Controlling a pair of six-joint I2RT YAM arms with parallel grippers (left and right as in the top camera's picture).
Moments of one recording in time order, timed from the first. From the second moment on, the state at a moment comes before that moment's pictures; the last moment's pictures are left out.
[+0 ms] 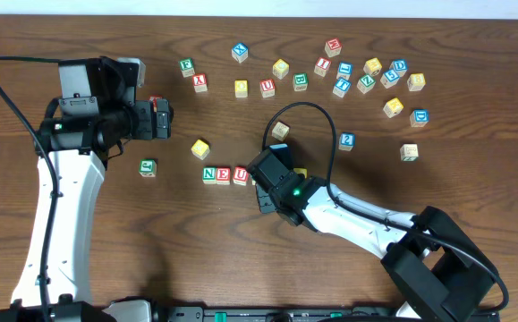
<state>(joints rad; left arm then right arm) 0.08 1.43 1.26 -0.76 0.24 0.09 0.82 1.77 0.95 -0.32 0.17 0.59</state>
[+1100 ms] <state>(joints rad) 0.08 1.43 1.26 -0.76 0.24 0.09 0.82 1.77 0.95 -0.32 0.12 0.59</state>
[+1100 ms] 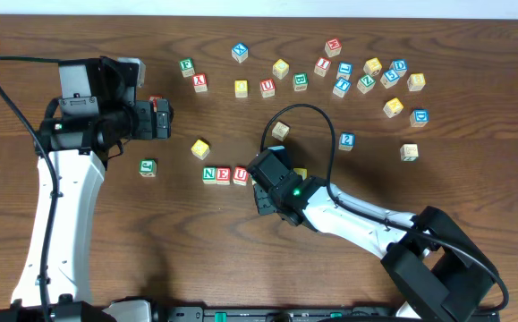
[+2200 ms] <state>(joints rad) 0.08 1.43 1.26 -0.76 0.24 0.09 0.82 1.77 0.95 -0.38 0.12 0.61</state>
